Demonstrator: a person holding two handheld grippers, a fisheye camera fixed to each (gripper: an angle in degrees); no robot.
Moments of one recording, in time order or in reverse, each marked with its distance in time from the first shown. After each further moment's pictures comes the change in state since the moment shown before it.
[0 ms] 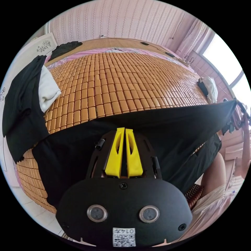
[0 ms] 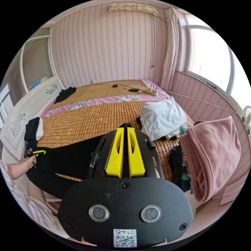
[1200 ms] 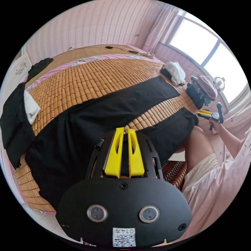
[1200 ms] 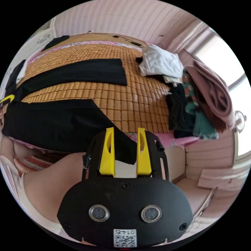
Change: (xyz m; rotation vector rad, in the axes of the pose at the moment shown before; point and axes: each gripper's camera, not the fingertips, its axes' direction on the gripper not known) left arm 0.115 0.088 -0.014 0.027 0.158 0.237; right arm 0.025 0.242 -0.021 -0.359 0.286 -0.108
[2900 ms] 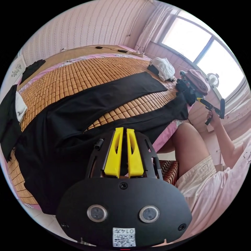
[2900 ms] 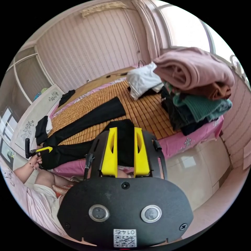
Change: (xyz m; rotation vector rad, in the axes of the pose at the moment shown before) left arm 0.104 0.060 0.109 0.018 0.055 0.021; right arm 0.168 0.111 -0.072 0.283 -0.473 0.281
